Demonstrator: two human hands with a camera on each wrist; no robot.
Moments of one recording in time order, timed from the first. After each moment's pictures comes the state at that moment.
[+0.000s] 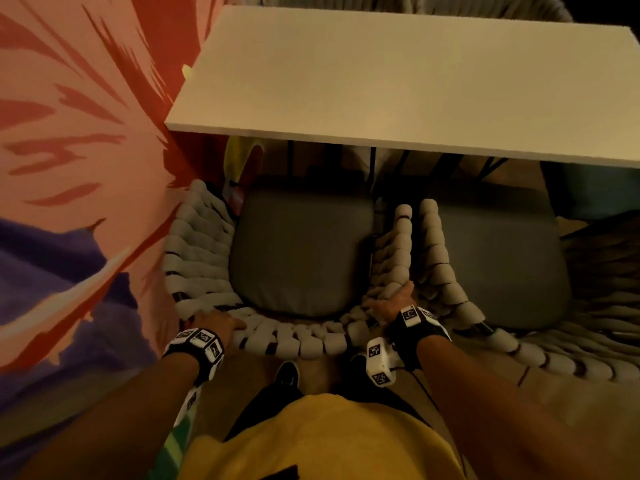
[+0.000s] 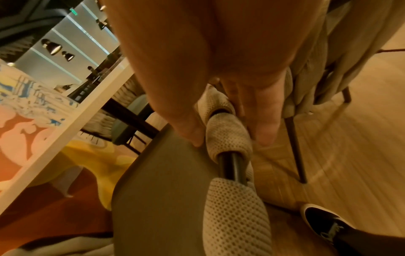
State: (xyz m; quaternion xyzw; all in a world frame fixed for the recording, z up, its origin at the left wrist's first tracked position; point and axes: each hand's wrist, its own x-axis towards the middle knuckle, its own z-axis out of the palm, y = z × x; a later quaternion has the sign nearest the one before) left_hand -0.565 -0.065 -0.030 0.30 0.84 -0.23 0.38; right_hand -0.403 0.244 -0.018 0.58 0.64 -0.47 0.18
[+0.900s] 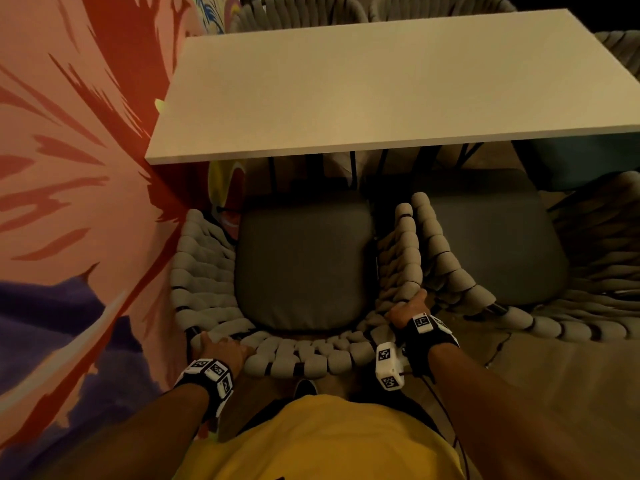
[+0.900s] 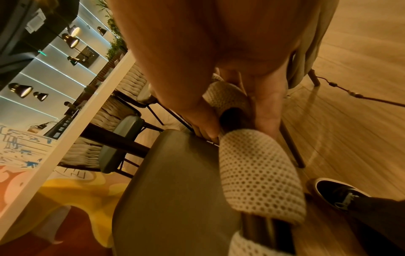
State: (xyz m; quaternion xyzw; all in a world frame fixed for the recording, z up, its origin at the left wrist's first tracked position) left_hand -0.576 -0.064 -0.031 0.35 0.78 -0.35 0.38; right_hand -0.397 0.223 -0.027 0.65 0.58 -0.47 0.14
